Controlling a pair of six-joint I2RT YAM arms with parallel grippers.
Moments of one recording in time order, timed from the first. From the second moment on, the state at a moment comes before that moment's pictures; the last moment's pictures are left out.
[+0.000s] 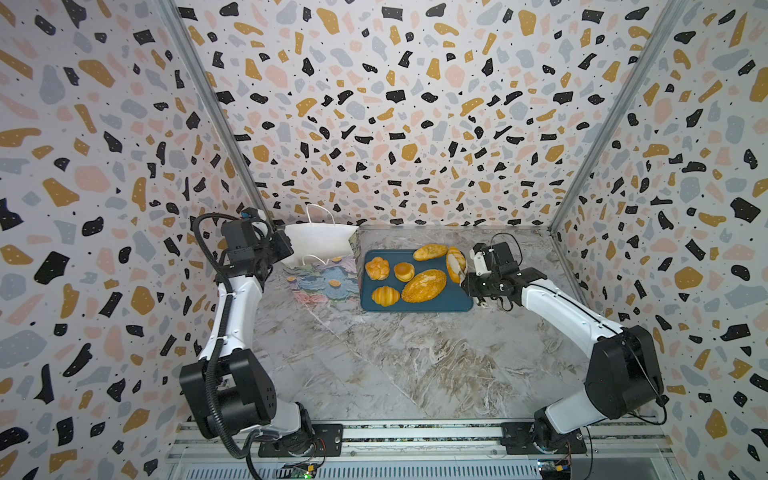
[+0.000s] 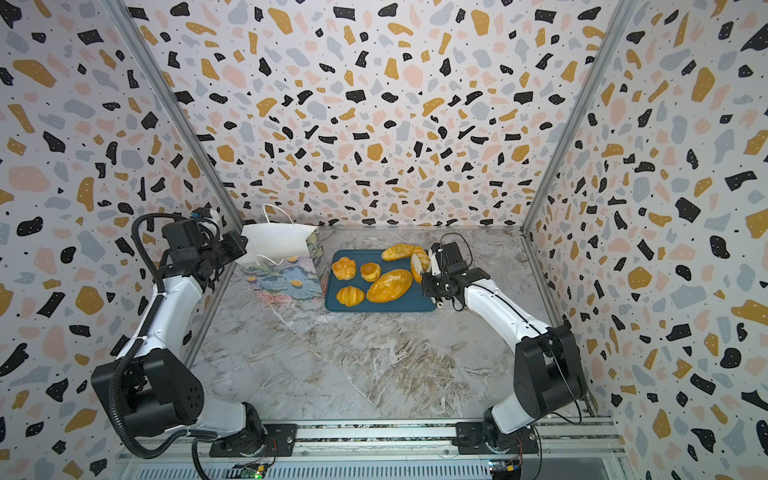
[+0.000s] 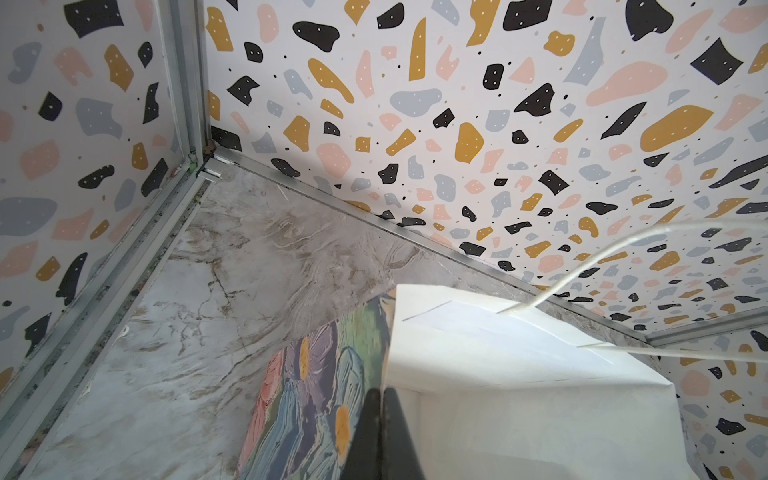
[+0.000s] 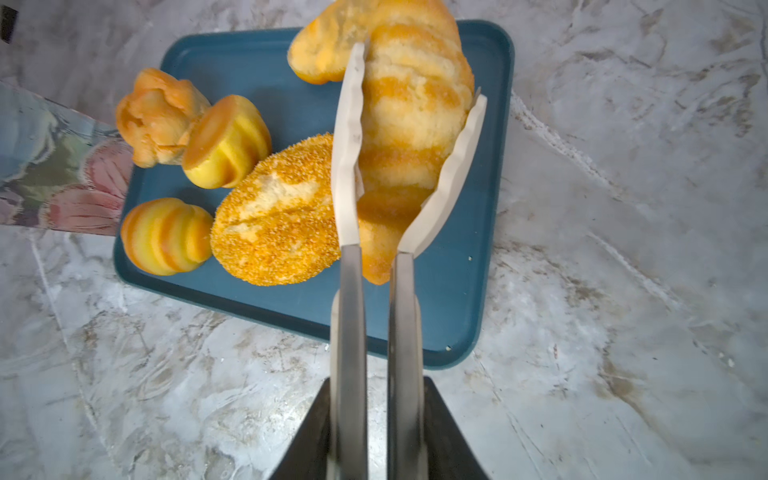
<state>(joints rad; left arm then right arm) 0.28 1.45 1.27 -0.32 0.39 -0.30 0.40 1.51 1.13 -0.50 -0.13 0.29</state>
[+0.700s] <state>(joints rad) 0.28 1.45 1.27 -0.32 0.39 -0.30 0.46 1.34 1.05 -0.31 -0.22 0.33</state>
